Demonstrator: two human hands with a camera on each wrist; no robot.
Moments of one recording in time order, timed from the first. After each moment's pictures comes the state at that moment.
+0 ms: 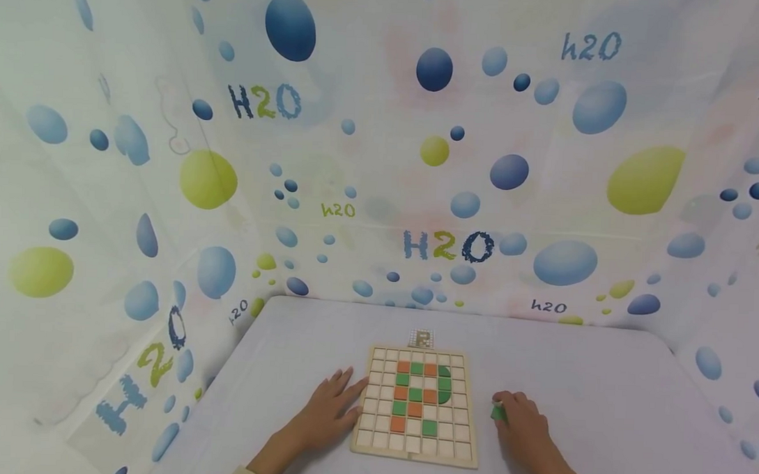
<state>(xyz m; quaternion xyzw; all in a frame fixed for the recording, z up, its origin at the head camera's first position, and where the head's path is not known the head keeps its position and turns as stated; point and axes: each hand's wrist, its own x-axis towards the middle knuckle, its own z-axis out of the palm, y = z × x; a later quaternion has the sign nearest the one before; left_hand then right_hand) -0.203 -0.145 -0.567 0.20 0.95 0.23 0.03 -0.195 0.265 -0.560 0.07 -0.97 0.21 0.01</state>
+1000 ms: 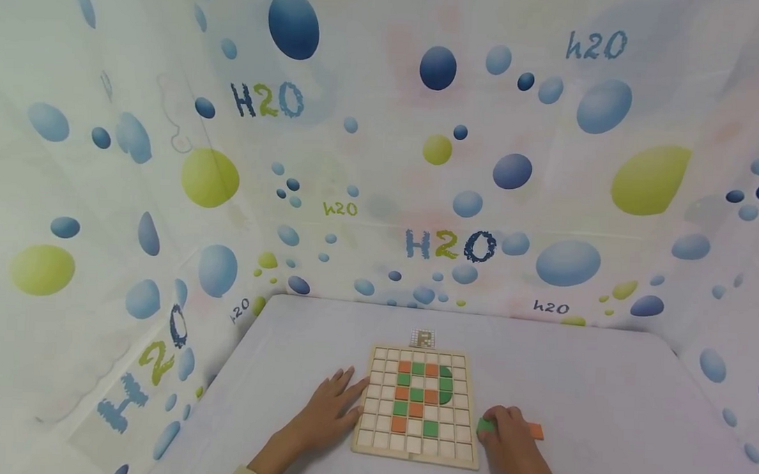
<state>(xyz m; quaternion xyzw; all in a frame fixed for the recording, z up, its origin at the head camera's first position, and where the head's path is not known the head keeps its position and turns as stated) -0.205 -0.145 -0.572 0.20 0.95 0.22 0.03 -0.169 0.233 -0.547 0.04 -0.95 0.32 -0.06</state>
